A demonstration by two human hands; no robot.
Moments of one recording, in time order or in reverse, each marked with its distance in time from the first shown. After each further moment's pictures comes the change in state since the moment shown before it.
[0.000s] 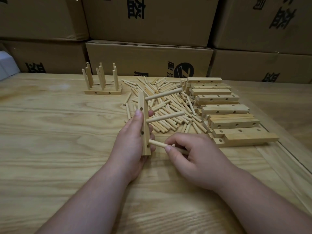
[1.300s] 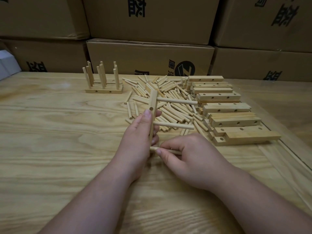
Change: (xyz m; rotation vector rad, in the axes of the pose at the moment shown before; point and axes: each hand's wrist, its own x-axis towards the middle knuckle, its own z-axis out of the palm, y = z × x) left_hand -0.001 -0.006 0.000 0.237 -0.077 0.119; right_hand 0.004 -0.015 0.005 -0.015 -0.077 0.046
